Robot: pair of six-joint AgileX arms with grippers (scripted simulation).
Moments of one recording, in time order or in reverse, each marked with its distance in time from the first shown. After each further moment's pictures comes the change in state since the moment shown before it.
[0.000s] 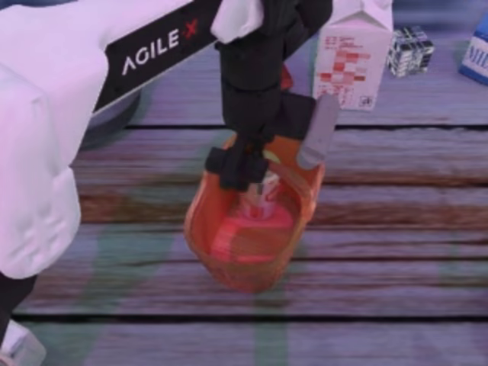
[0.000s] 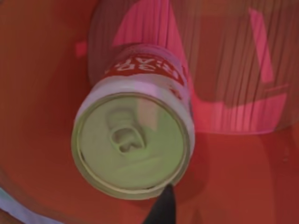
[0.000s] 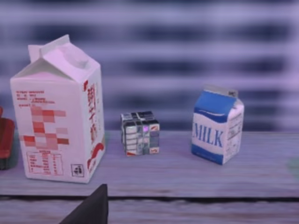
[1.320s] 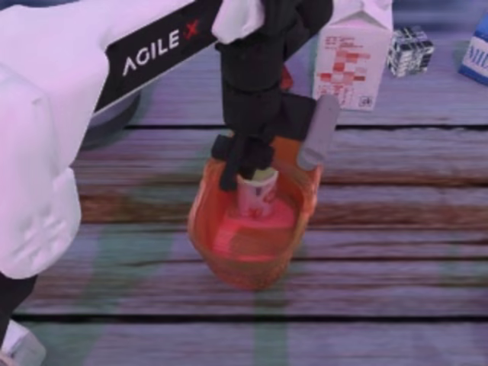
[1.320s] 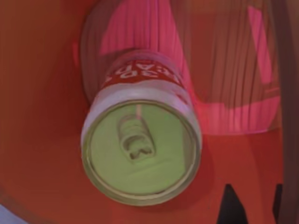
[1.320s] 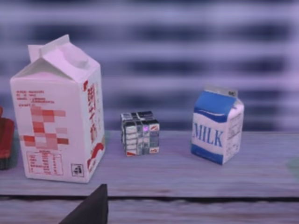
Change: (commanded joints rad) left arm 0.000 0.000 0.000 0.000 0.000 0.000; right arm 0.000 0.000 0.000 0.000 0.000 0.000
